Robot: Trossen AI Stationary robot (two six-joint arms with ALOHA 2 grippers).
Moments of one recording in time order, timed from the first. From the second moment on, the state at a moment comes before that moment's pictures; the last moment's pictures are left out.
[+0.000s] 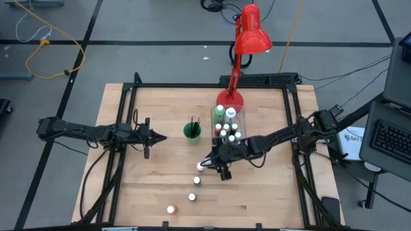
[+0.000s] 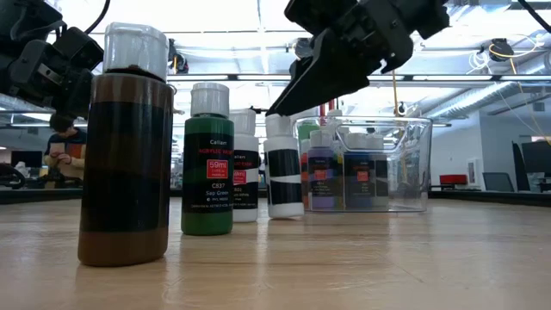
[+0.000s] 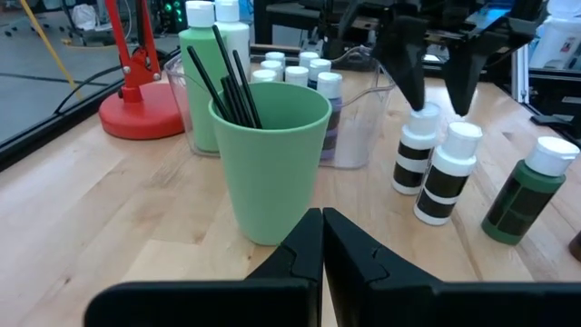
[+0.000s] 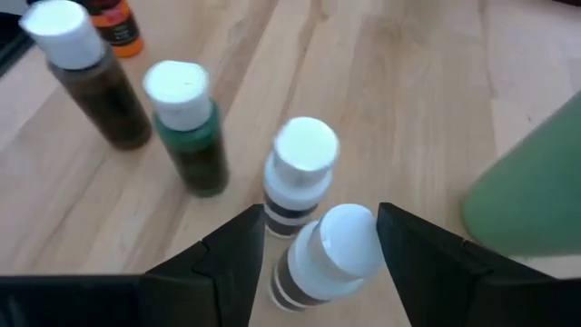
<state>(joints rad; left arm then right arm) -0.07 0.39 0.05 0.10 -0.13 -0.09 0.23 1.73 1.04 0.00 0.04 -0.07</state>
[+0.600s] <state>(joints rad) -0.07 0.39 0.05 0.11 -0.13 -0.09 0.31 1.71 1.03 -0.01 0.13 -0.07</state>
